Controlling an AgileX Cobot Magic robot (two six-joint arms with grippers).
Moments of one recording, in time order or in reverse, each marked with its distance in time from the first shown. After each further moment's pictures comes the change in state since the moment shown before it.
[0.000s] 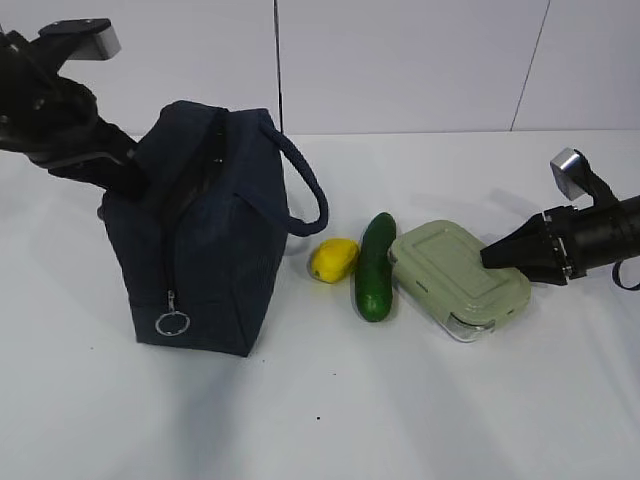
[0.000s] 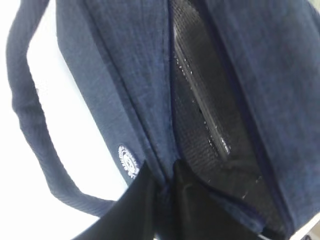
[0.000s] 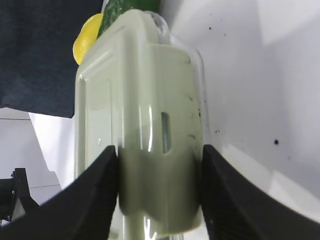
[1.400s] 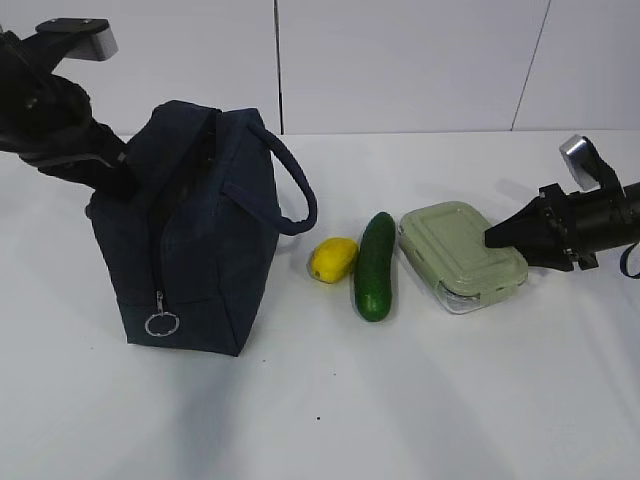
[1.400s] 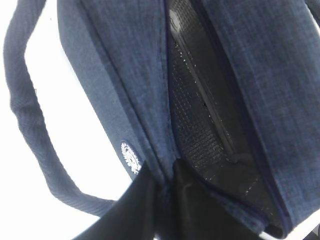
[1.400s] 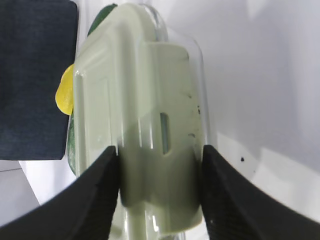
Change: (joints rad) left arm 0.000 0.000 -0.023 0.074 0.036 -0.019; right arm 0.004 -0.046 0.004 0.051 -0.097 0.156
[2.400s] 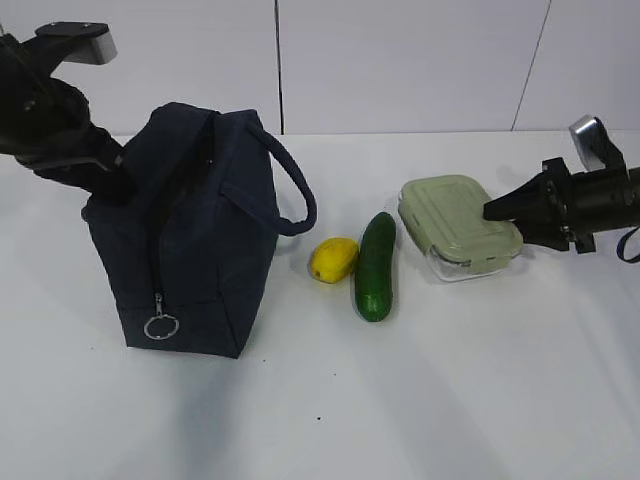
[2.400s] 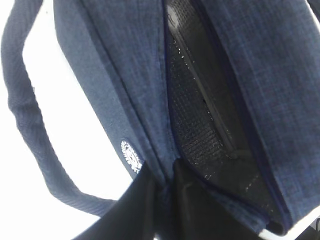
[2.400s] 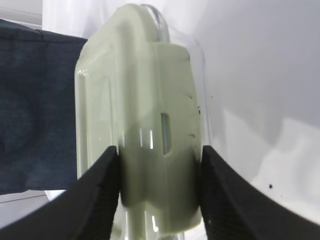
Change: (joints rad) left arm 0.000 0.000 0.000 0.013 0.018 -0.008; right arm 0.000 -0.030 0.002 0.104 -0.006 0.035
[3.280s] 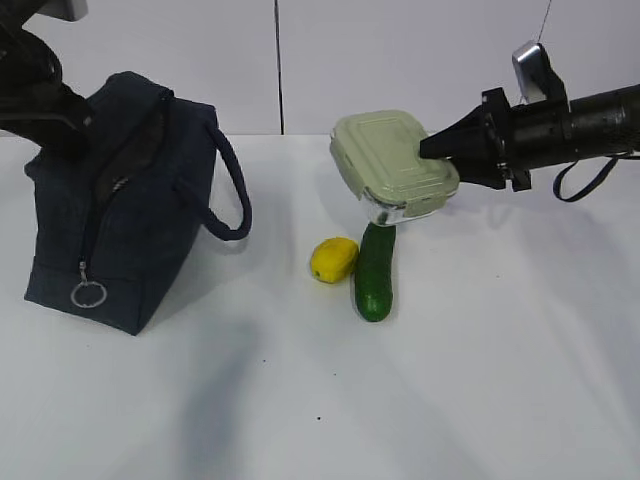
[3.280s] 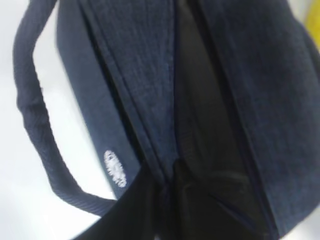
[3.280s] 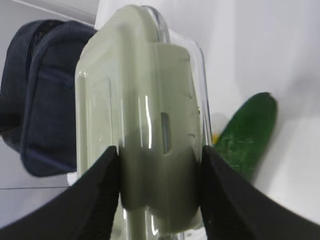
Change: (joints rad) left arm 0.000 0.004 -0.154 0.282 0.090 -0.200; right arm 0.176 -0.077 -0.125 0.061 0.005 0.094
